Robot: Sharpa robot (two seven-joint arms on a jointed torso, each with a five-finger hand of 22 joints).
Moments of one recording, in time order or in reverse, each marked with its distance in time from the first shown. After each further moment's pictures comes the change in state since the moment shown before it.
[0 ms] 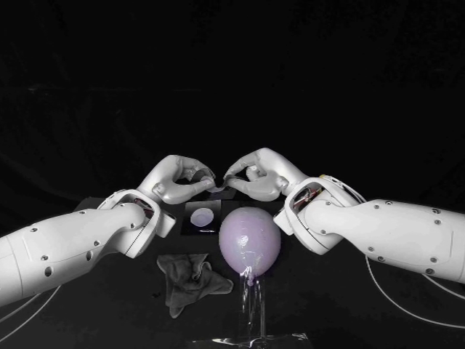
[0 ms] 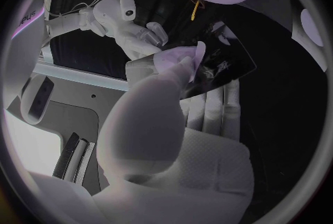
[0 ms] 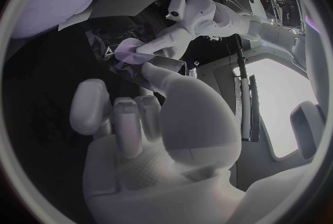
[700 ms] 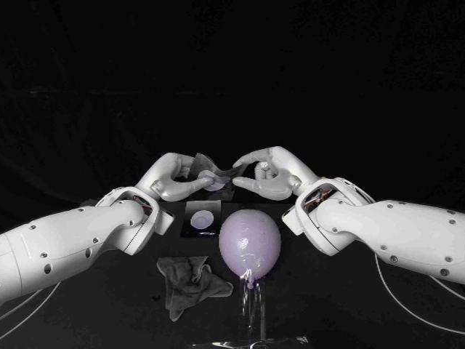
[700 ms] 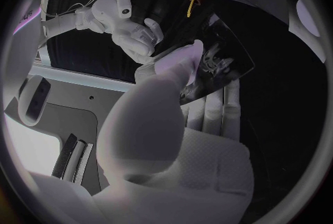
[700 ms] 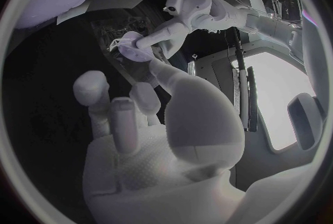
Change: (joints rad) left arm 0.016 0.000 0.001 -0.016 -0.008 0.002 -0.026; left_hand -0.003 -0.006 0.000 0.000 -0.001 0.000 0.000 0.003 0.000 0.007 0.000 -0.003 -0.005 0.007 0.000 -0.007 -0.002 -0.008 0.000 0.000 0.004 0.003; right arm 0.003 -0.047 -0.001 0.008 0.084 -0.016 0.087; right_hand -0.069 -0.128 -0.096 -0.007 0.003 -0.221 0.093 -0.093 0.004 -0.138 0.076 -0.386 -0.026 -0.002 0.055 -0.034 0.000 0.032 -0.120 0.049 -0.199 -0.109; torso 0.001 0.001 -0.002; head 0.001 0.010
